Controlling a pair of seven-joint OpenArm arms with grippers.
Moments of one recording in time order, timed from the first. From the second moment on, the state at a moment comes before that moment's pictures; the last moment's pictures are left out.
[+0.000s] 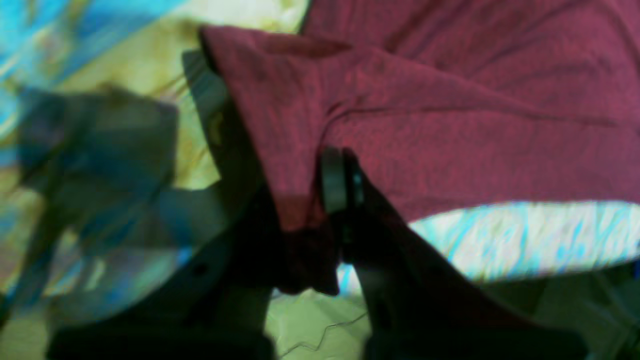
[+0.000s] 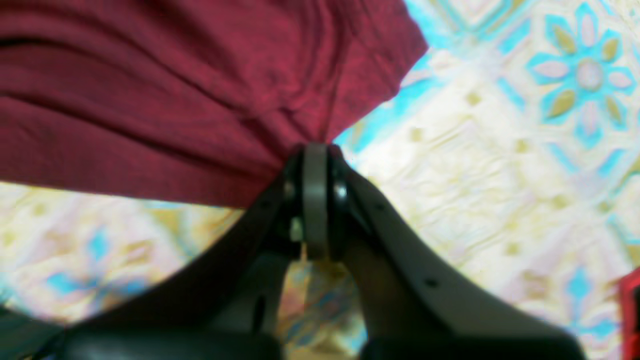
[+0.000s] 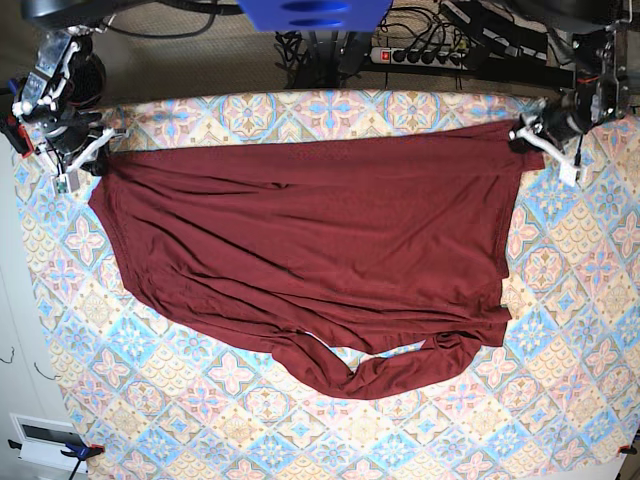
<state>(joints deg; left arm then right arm) 30.5 -37.5 -14.0 91.2 -63.3 -6.3 49.2 -19.1 18.8 37.8 87.4 23.5 41.3 -42.0</state>
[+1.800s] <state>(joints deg) 10.1 -27.1 -26.0 84.8 -73.8 -6.9 52.4 -10.3 18.8 42.4 92.3 28.9 41.2 -50.2</state>
